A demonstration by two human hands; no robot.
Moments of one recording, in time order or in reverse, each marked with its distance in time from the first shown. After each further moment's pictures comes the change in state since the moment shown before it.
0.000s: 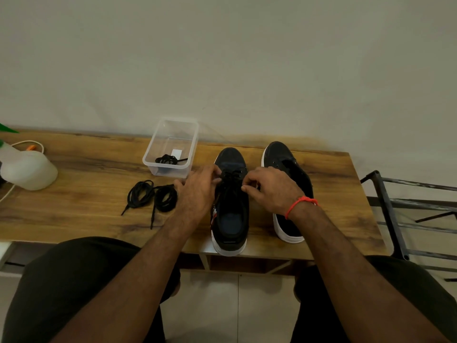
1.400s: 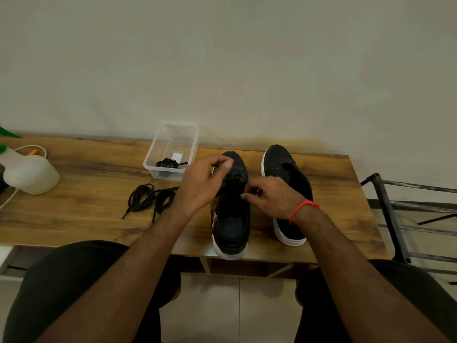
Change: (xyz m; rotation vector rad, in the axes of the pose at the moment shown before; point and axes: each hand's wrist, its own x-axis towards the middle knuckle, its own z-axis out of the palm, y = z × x) left_hand 0.005 0.024 -0.033 -0.381 0.027 0.114; right_hand -0.001 0.011 0.004 0.178 -0.097 -0.024
